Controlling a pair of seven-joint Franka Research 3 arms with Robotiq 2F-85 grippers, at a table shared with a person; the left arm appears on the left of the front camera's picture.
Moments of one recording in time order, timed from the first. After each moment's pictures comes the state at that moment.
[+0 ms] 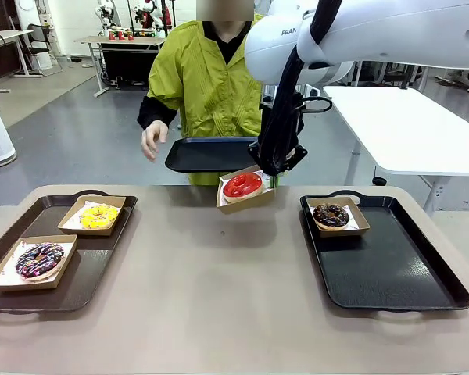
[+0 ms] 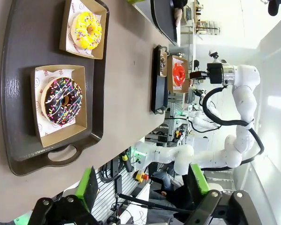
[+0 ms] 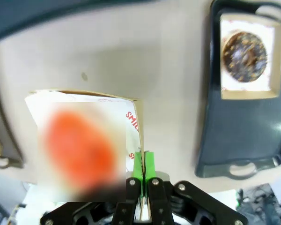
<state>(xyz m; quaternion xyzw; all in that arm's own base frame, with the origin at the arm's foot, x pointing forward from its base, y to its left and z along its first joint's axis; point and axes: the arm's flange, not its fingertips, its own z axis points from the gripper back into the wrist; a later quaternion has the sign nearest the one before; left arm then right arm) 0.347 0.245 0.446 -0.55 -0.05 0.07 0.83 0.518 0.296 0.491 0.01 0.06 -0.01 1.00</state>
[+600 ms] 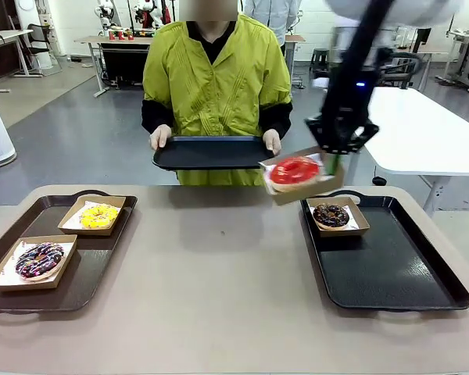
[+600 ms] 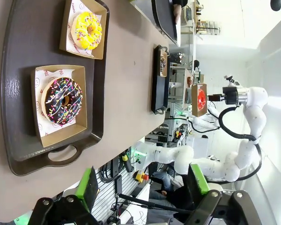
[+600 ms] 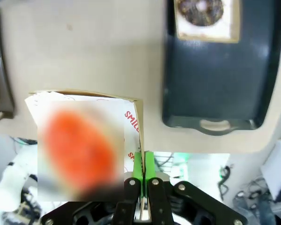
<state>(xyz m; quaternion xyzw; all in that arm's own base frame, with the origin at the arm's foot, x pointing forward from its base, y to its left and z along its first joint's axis) 0.347 0.245 0.446 -0.55 -0.05 0.07 0.83 0.428 0.177 0.571 0.04 0.06 0.00 1.00</state>
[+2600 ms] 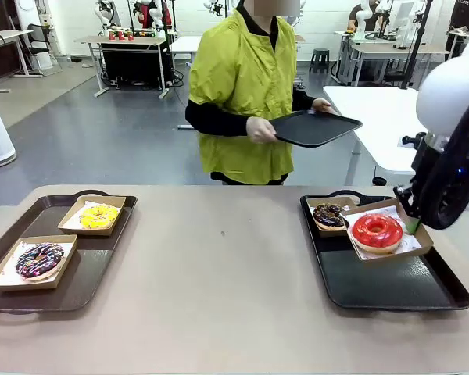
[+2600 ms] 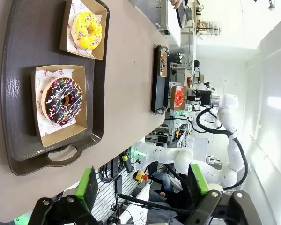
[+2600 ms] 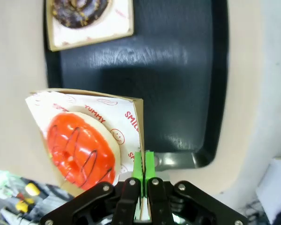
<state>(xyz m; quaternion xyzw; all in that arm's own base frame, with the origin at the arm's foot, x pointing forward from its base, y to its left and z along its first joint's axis) 0.347 0.245 0.446 -0.55 -0.05 0.07 0.83 0.403 0.011 0.437 0.03 0.00 -0.01 1.00</state>
